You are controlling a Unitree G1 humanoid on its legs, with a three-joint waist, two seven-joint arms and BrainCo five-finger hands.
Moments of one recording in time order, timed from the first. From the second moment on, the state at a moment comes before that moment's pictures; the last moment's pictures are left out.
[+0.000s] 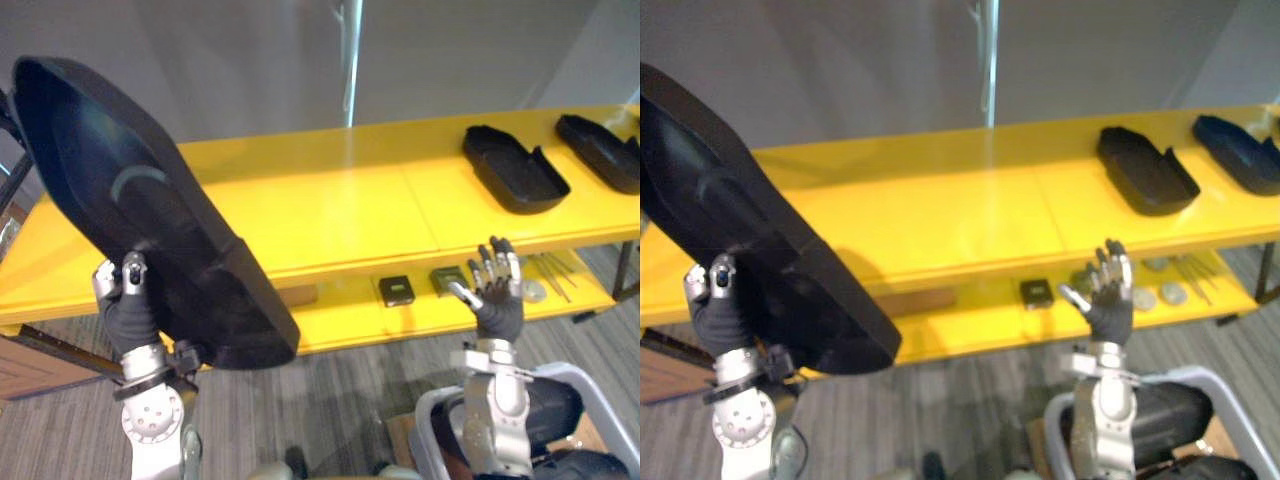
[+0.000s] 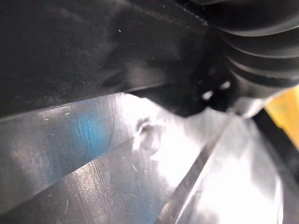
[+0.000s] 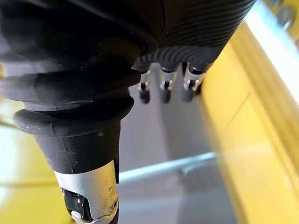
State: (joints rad) left arm 0.22 0.03 0.20 -0.42 -0.08 -0.36 0.23; right arm 0.19 -0.03 -0.14 -0.09 0.33 -0.38 -0.03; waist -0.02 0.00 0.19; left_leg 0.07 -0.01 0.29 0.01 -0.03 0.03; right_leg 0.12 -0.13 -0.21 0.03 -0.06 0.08
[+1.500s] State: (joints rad) left arm -0.83 0.67 0.02 0.84 -0.11 0.39 0.36; right arm 0.34 -0.17 0.04 -0.12 0.38 -0.17 0.07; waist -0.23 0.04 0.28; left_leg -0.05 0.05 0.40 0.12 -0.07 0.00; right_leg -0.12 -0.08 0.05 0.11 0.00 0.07
